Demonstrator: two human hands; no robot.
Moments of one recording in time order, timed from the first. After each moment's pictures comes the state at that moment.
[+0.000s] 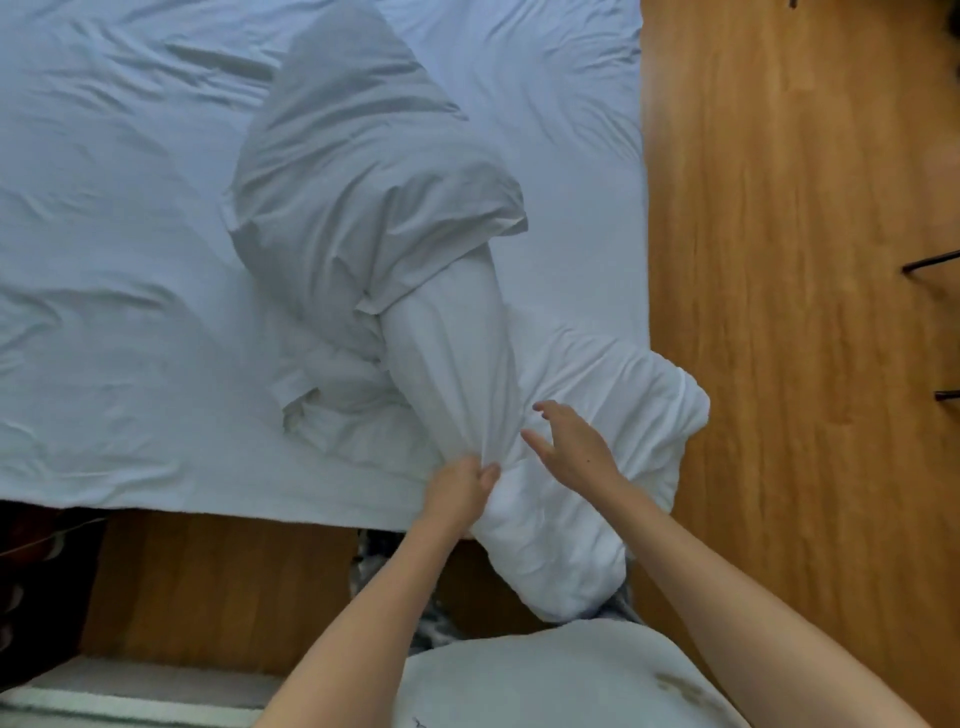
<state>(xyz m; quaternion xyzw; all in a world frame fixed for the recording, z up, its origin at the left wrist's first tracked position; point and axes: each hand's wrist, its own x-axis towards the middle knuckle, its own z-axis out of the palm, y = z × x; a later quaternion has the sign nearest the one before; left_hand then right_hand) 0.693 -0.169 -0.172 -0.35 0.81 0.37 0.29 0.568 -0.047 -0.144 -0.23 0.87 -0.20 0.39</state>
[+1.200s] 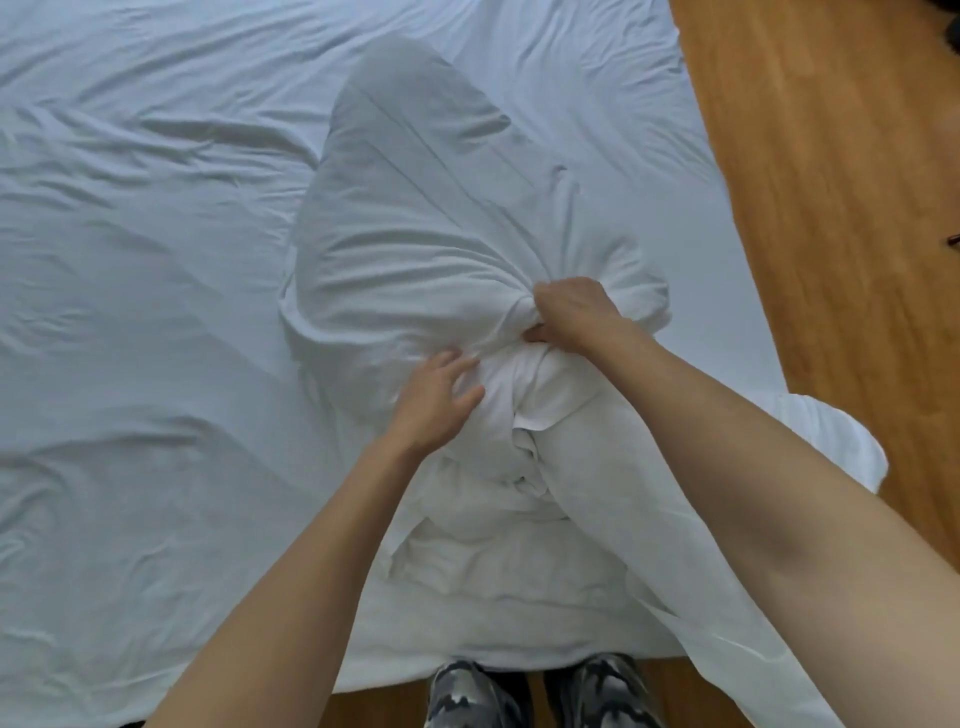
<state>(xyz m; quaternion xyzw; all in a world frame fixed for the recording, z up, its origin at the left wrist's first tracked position) 0.572 -0.540 -0.203 -0.17 0.91 0.36 0.15 0.402 -0.401 -0.197 -0.35 0.91 0.05 0.21</state>
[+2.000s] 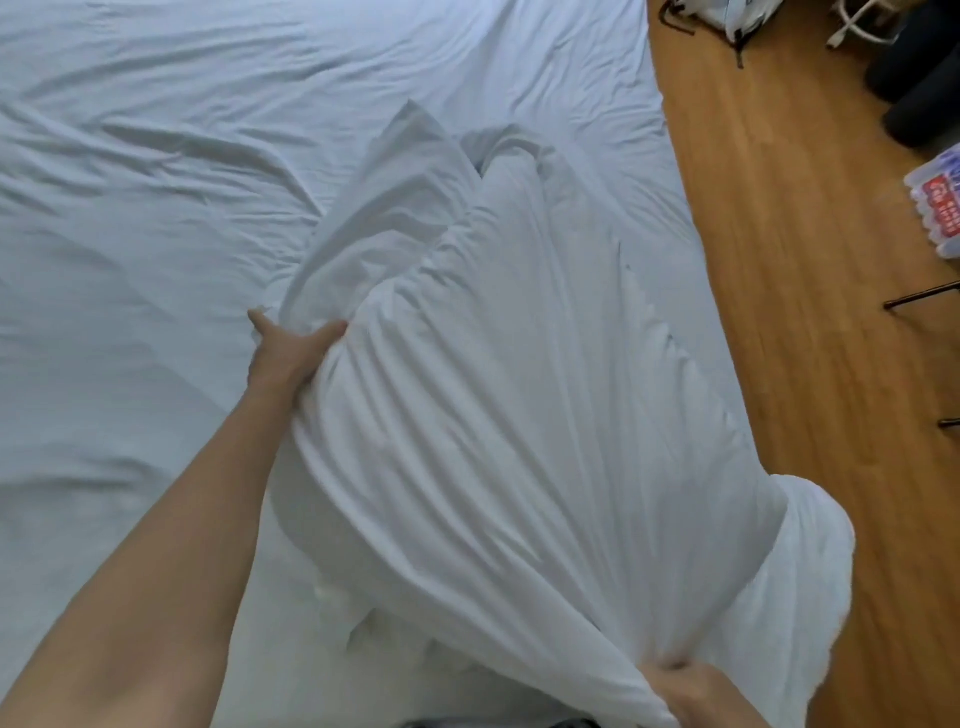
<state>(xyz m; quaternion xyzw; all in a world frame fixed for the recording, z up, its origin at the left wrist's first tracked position) 0.507 -0.692 -0.226 -0.53 0.73 0.43 0.08 0.641 -0.106 -0.297 -0.21 0.93 -0.09 0.29</state>
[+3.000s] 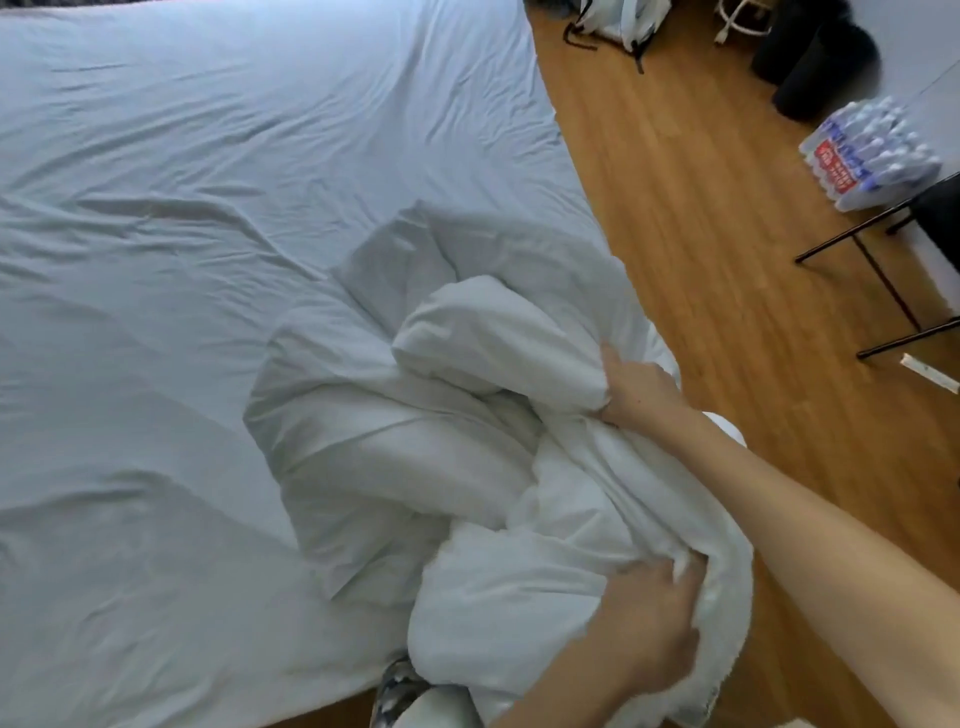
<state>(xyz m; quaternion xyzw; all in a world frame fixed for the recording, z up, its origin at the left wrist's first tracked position) 0.672 -0.235 -0.083 0.16 0.88 0.38 0.24 0.456 -0.200 -0.096 -0.12 0.95 0.02 0.28</state>
